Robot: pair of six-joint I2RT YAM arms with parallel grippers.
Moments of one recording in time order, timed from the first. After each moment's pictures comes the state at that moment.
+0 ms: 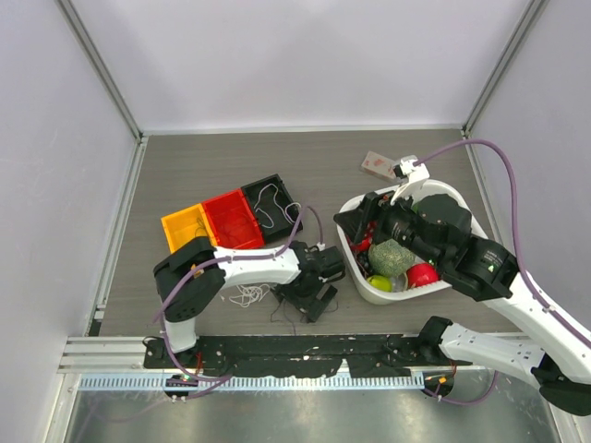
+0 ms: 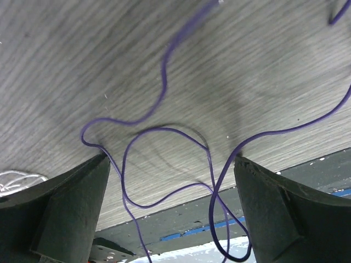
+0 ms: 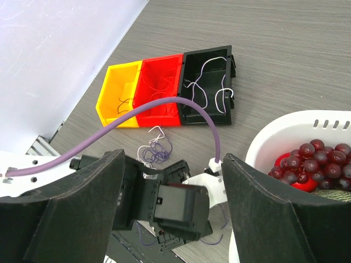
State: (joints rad) left arm -1.16 1.85 1.20 -0.85 -0.06 -0.51; right arm 0.87 0.85 1.17 -0.55 0.18 0.45
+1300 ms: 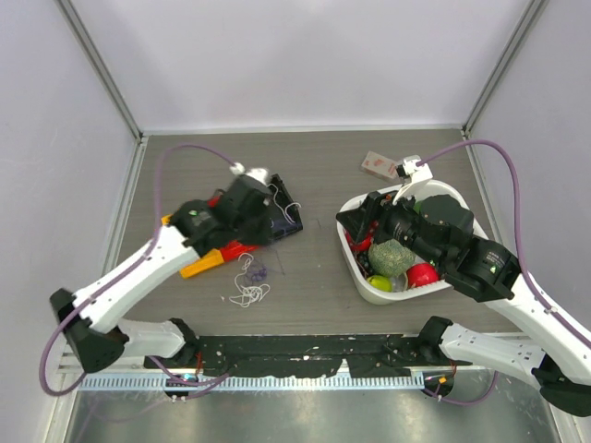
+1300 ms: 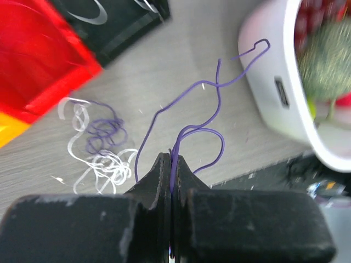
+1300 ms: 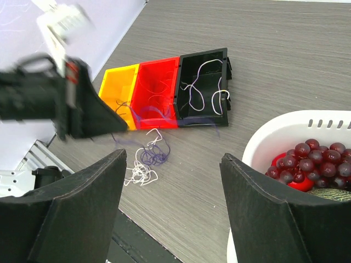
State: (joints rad) left arm -0.88 1.29 1.32 -0.93 -0.17 -0.65; right arm 0.87 0.84 1.17 -0.56 0.20 0.45
